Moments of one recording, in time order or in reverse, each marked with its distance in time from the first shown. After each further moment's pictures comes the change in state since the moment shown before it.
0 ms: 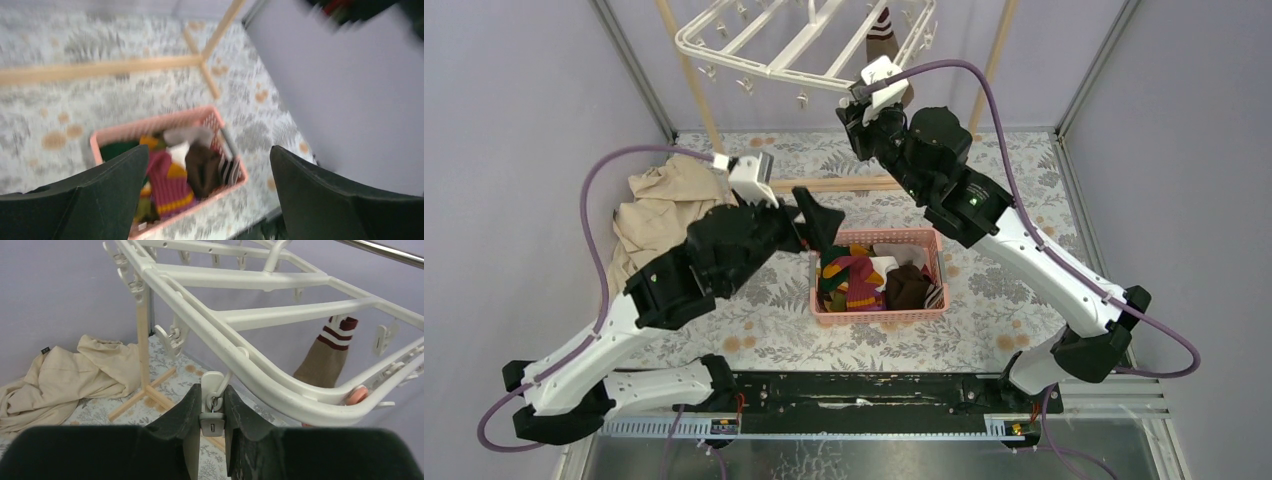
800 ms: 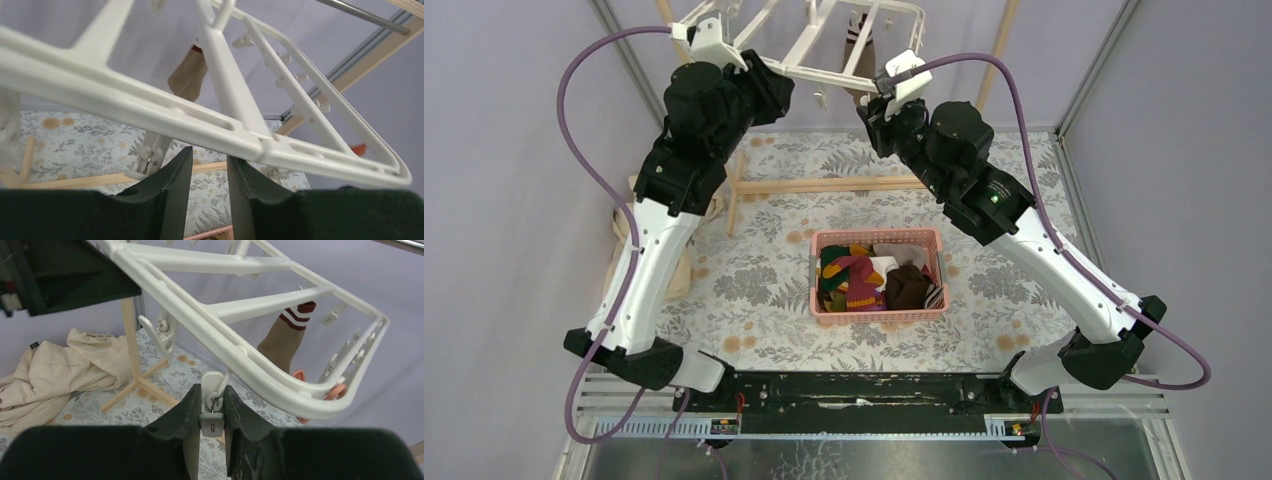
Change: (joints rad) left arm 0.590 0.475 0.630 0.061 0.297 0.165; right arm -0.068 -0.059 -0.018 -0.071 -0.013 0.035
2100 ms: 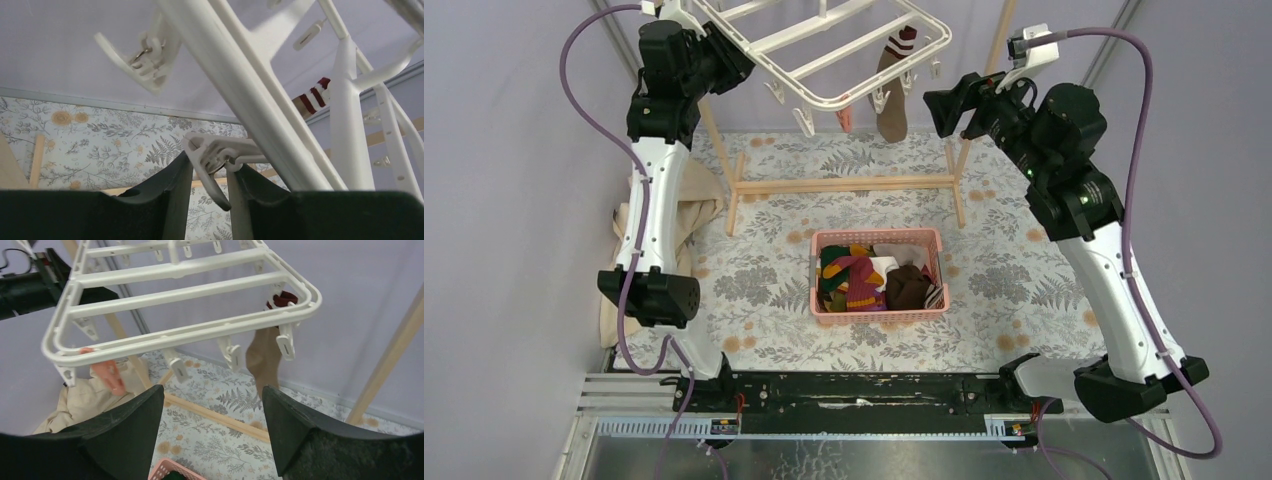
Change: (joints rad) left arm 0.396 0.325 0.229 -0.013 0.399 -0.099; right arm -0.380 -0.197 -0.032 -0.135 -0.318 0.314
